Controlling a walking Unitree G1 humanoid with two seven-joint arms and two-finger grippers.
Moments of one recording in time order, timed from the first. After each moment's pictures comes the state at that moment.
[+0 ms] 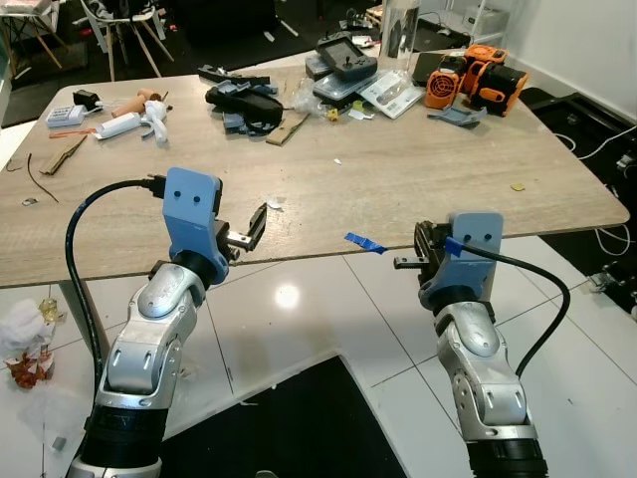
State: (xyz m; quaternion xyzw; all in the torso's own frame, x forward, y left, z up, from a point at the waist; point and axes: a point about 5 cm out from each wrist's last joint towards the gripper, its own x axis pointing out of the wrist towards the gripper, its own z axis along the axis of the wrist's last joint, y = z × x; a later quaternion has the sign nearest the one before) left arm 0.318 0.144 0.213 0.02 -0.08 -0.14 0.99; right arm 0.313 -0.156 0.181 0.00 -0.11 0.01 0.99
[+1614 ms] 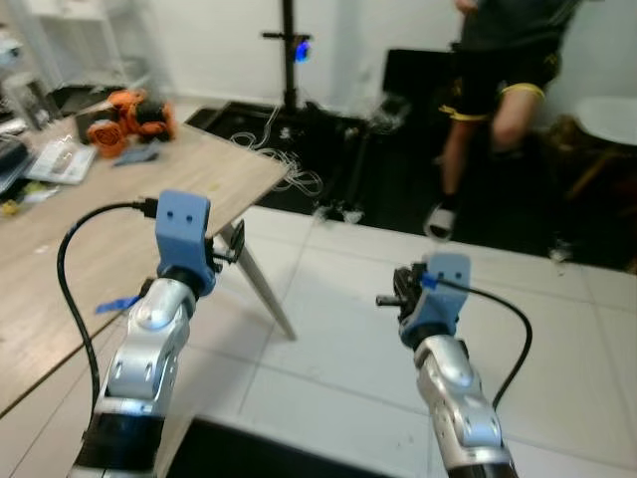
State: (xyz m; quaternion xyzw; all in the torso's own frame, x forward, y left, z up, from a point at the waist) left arm 0.324 0.158 0.189 0.04 -0.06 -0.08 0.99; right arm 0.303 -0.151 0.123 0.05 -0.02 0.00 1.00
